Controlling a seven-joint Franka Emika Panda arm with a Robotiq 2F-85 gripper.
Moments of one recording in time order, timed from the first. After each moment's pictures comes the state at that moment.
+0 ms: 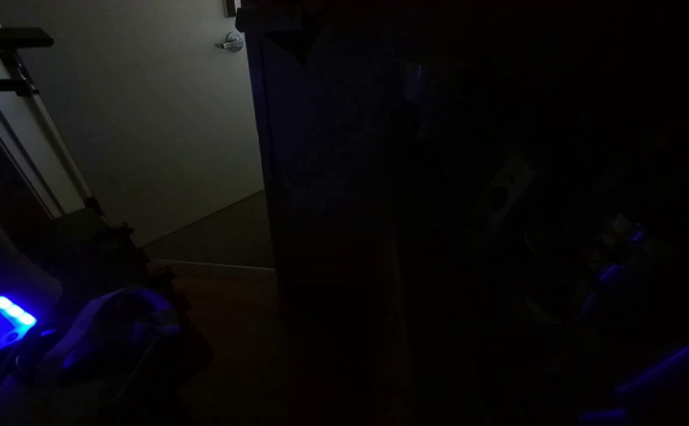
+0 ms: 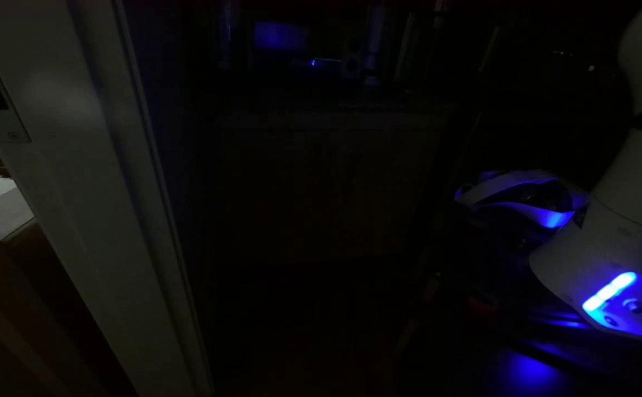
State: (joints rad) arm 0.75 0.05 -0.86 -2.09 0.44 2.64 -0.91
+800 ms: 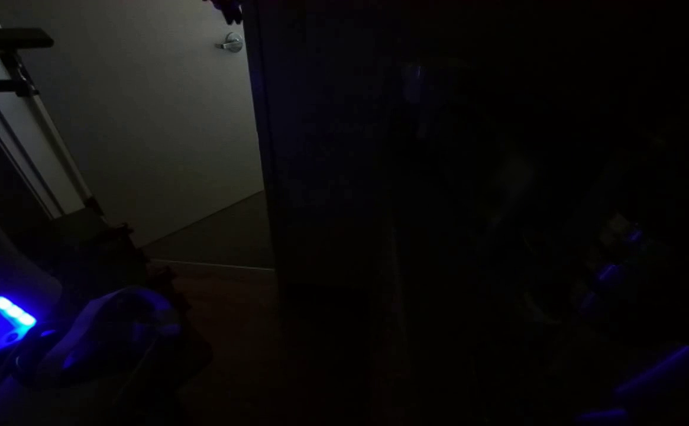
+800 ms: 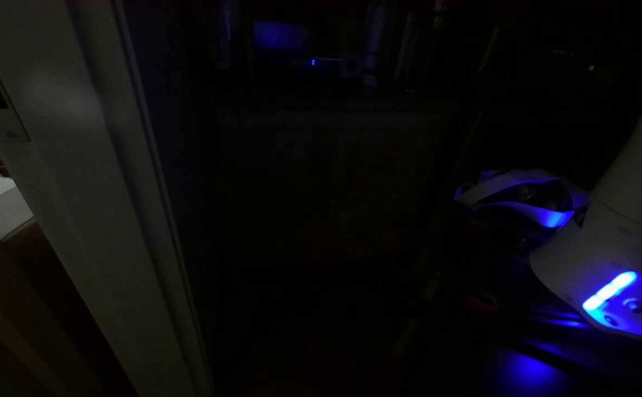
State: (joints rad) arm 0.13 -0.57 -0.28 -2.35 0.00 2.23 -0.70
